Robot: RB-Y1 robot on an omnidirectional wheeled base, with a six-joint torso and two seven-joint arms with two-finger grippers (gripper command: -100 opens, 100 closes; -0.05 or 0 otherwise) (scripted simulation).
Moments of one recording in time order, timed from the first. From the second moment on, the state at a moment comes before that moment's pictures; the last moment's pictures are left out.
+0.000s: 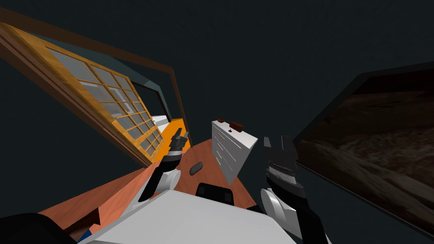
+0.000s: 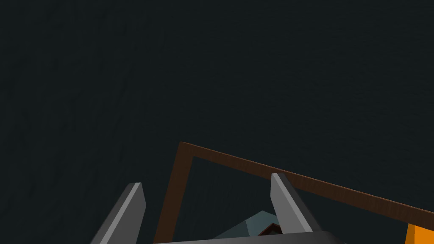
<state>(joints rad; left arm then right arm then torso) 0.53 0.02 0.03 -2.31 0.07 -0.36 0.03 0.54 -0.04 -0.05 -2.38 -0.09 -0.52 0.07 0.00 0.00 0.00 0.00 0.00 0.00</state>
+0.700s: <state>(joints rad) 0.53 0.02 0.03 -2.31 0.07 -0.36 0.03 0.53 -0.23 -0.12 -2.36 -0.08 -0.52 0.02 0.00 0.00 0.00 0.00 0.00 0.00</state>
